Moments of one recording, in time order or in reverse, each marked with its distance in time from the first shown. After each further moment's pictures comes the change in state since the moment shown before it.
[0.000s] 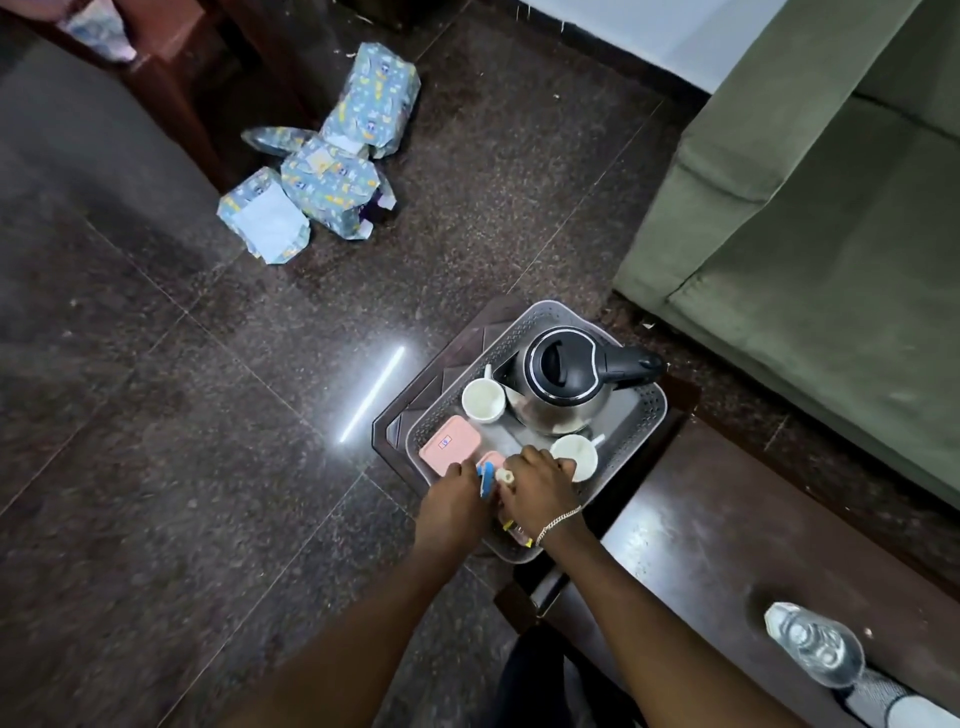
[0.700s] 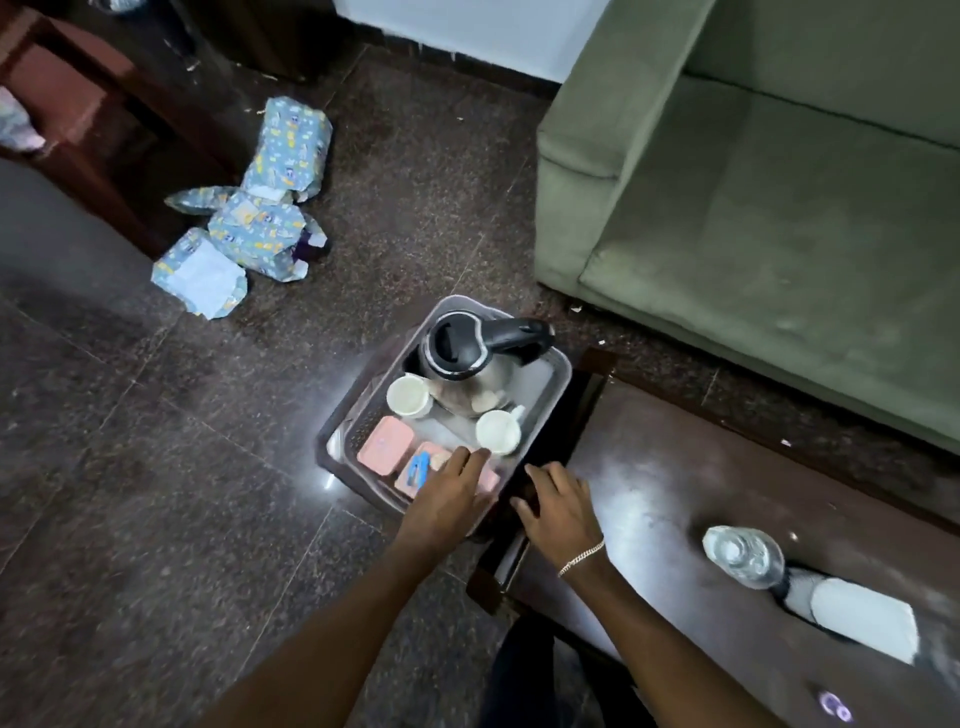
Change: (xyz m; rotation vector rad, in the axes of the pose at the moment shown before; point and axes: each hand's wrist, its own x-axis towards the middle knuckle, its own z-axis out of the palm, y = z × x) left_hand -0.029 0.060 -0.002 0.084 -0.112 0.465; right_hand -0.108 0.075 -0.012 0.124 0.248 0.118
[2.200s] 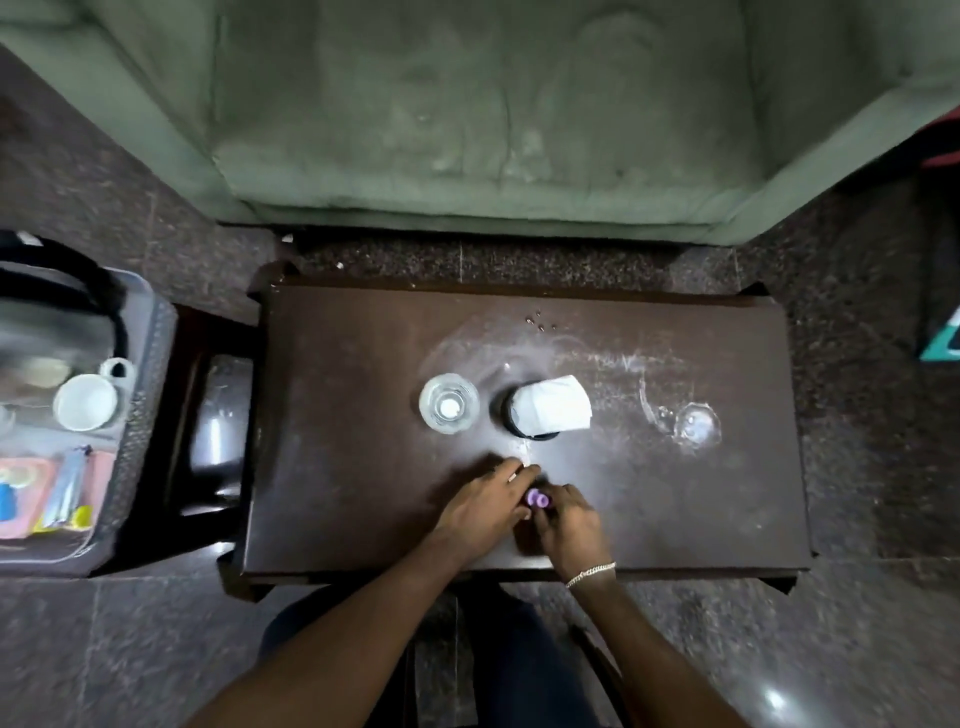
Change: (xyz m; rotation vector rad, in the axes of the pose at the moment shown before) left_hand -0.022 0.317 0.360 0.117 -0.466 0.615; right_hand -0.325 0.322 0.009 0.293 0.203 0.753
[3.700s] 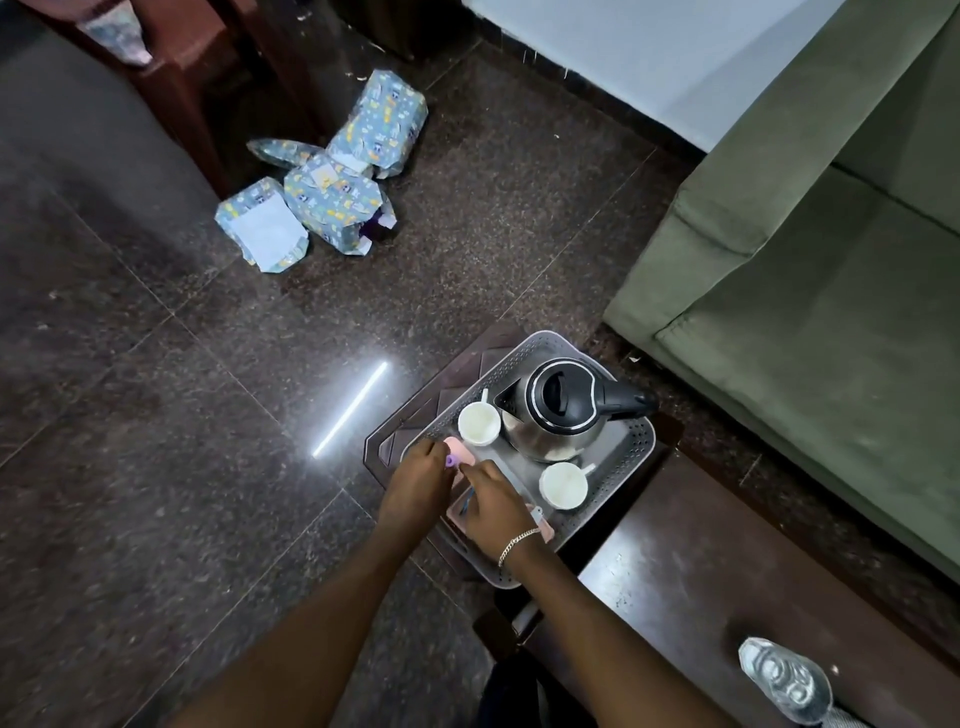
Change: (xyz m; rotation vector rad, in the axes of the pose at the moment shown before) left_hand -0.380 -0.358 -0.272 -0.258 0.775 -0.875; right_hand -0.026 -0.585 0.218 -0.126 -0.730 -0.664
